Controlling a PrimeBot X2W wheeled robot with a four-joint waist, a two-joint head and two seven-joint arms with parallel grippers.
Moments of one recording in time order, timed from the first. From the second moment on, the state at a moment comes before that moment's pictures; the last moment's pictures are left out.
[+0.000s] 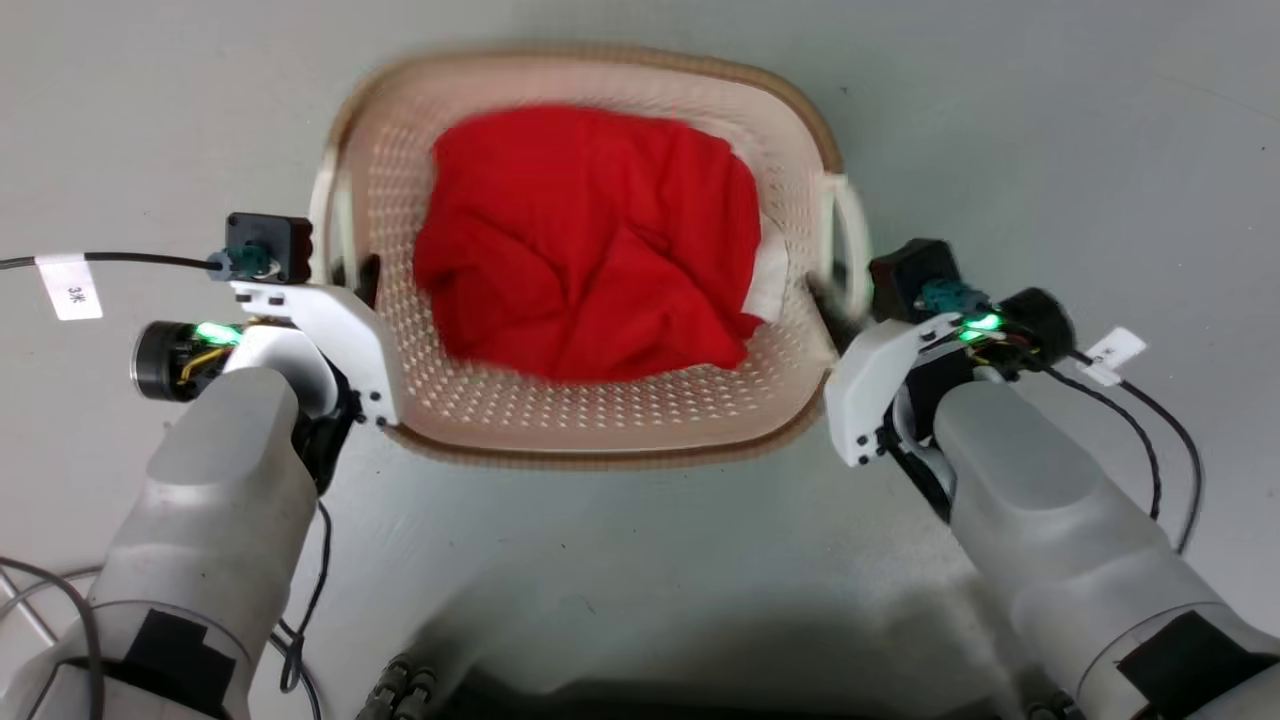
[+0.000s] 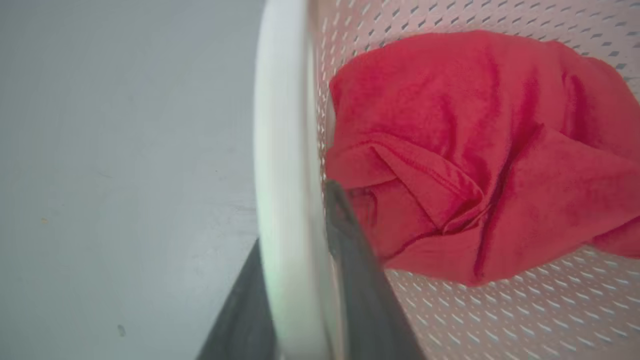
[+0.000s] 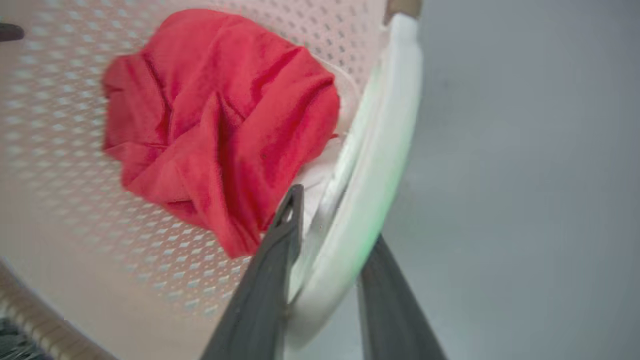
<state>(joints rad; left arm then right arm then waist) -0.97 0.27 -0.59 1.22 -0.63 -0.13 -0.17 -0.92 -0.05 0.63 1.17 0.35 0.13 -0.25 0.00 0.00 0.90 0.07</state>
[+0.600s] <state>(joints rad) -0.89 0.25 -0.73 1.21 -0.75 -0.13 -0.13 -0.86 -0.05 0.68 1.21 0.40 0.13 -0.20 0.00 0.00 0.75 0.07</state>
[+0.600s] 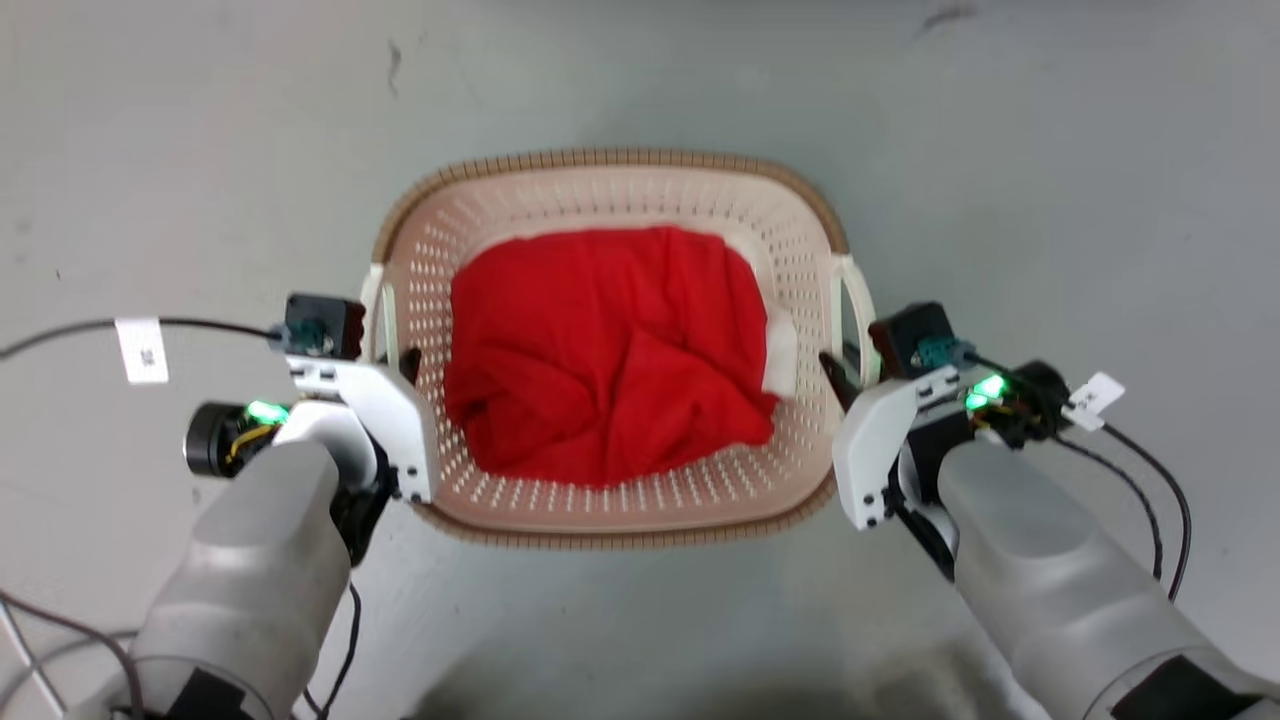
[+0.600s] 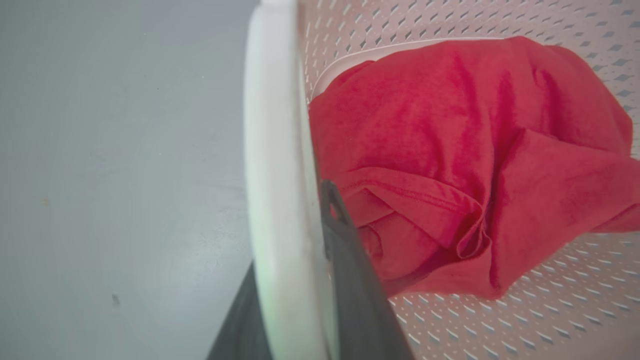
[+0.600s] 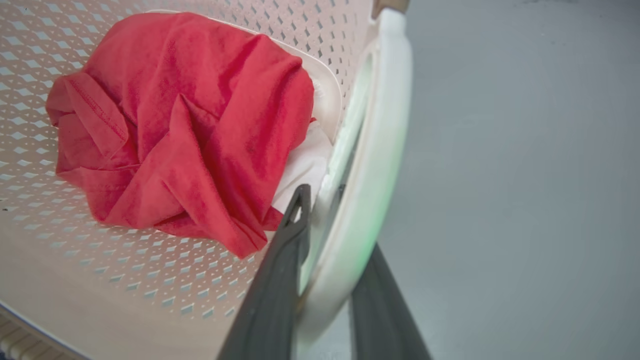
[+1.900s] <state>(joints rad) -0.62 0.26 -1.00 1.14 -1.05 -0.12 0.15 -0.62 -0.05 0.81 1.28 0.59 0.13 0.06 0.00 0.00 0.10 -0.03</state>
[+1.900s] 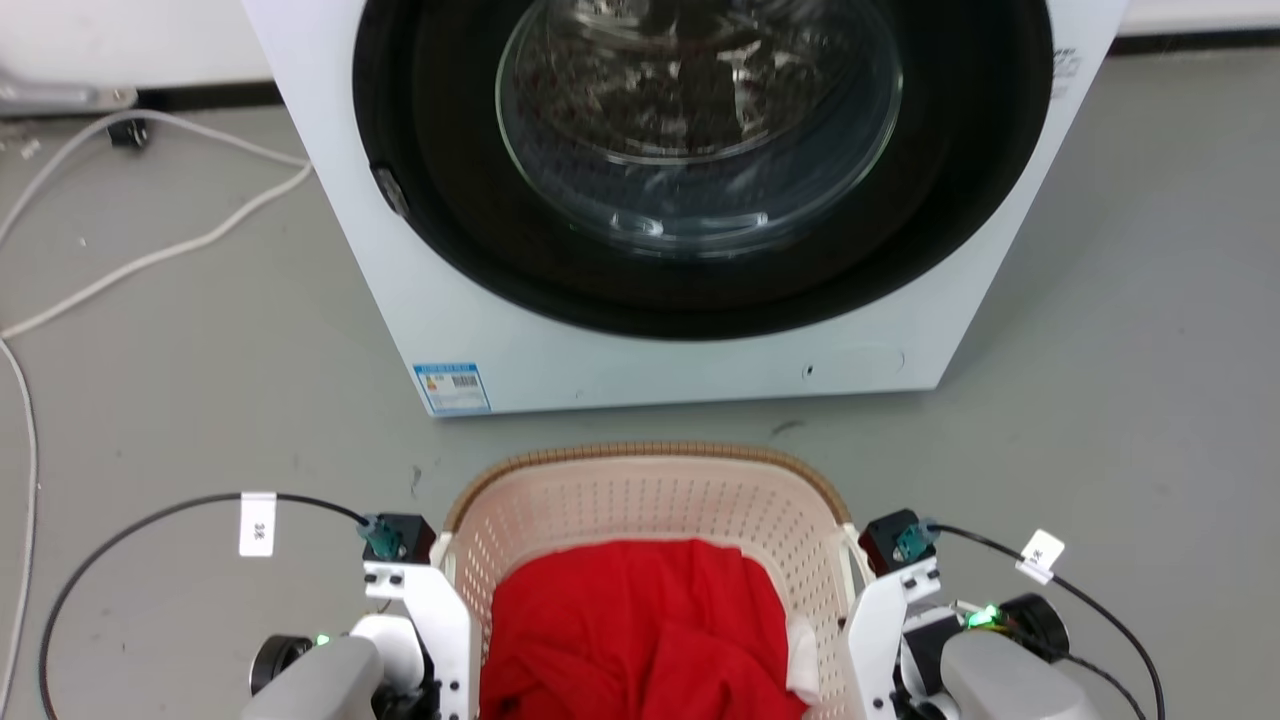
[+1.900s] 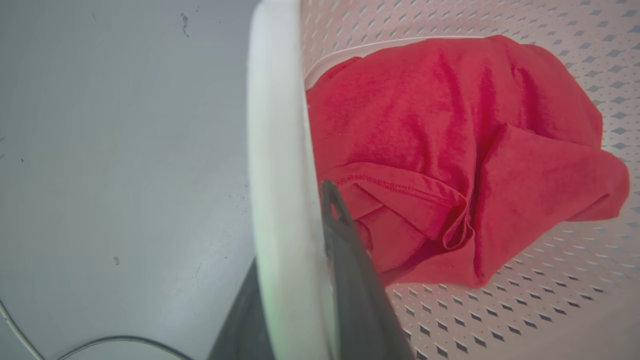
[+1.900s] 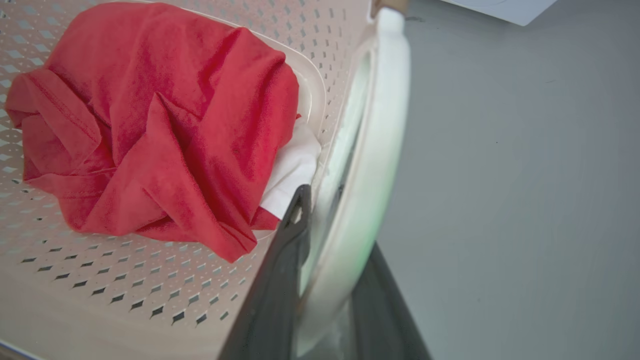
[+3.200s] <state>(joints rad) -0.56 0.24 -1.13 1.17 -1.18 -0.12 0.28 -0.55 -0.06 0.88 1.29 0.66 0.13 0.15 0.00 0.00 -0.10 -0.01</state>
